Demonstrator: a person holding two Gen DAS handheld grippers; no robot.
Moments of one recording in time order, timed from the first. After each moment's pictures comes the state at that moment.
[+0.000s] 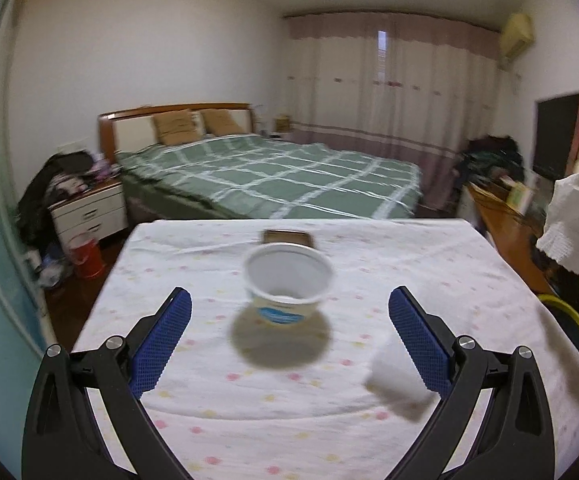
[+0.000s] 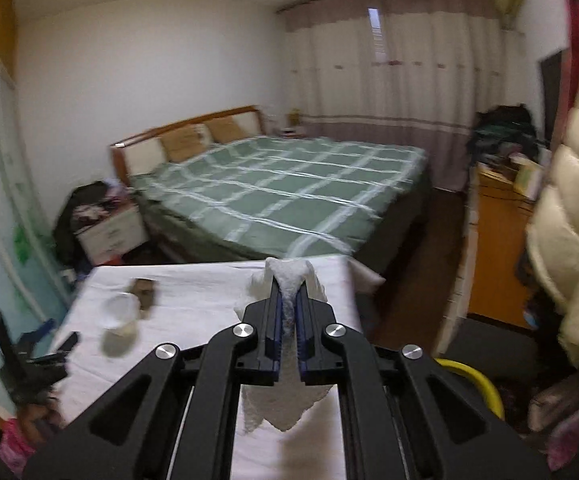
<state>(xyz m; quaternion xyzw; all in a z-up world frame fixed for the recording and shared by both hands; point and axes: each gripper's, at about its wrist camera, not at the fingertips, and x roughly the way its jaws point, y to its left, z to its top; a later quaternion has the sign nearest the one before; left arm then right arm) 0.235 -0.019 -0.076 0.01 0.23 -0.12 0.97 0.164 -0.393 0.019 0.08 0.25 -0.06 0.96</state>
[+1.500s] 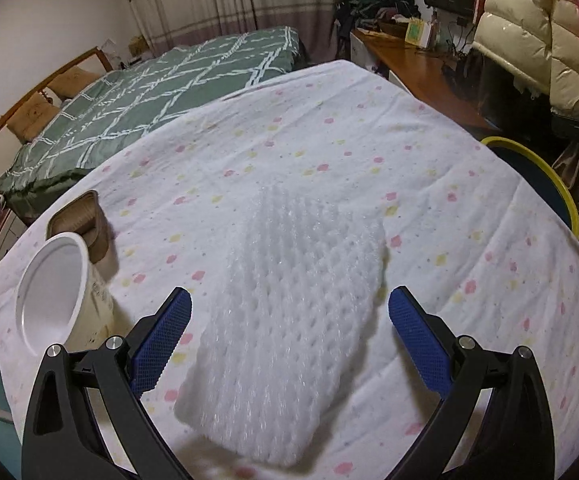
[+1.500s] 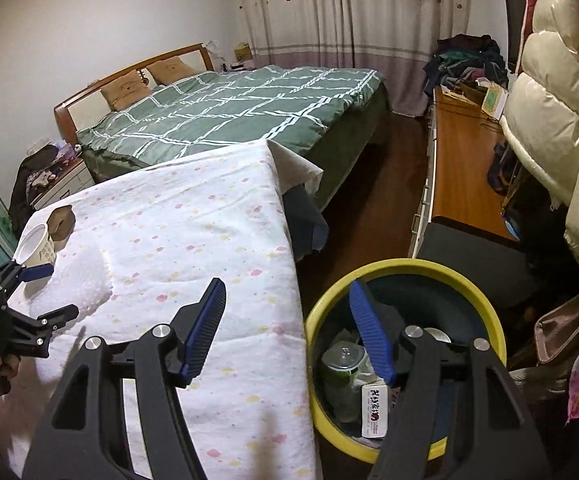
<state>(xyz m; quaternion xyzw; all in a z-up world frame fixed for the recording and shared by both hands) 0.302 -0.181 -0.138 0.21 0.41 -0.30 0.83 0.176 -0.431 -0.108 0.11 0.36 -0.11 0.92</state>
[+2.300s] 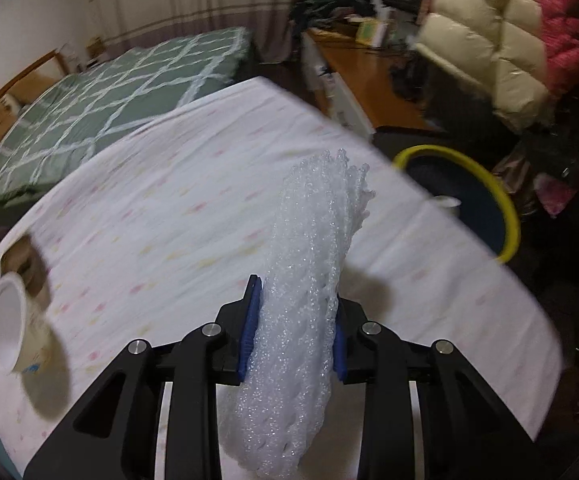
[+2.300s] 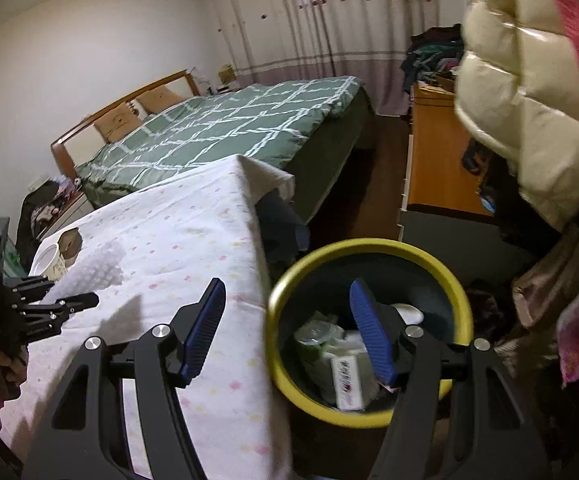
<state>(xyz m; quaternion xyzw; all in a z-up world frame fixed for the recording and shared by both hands) 0.253 -0.263 -0.101 0.19 0.42 -0.38 0.80 0.093 -0.473 -0.100 0.16 0.33 -0.13 0.92</state>
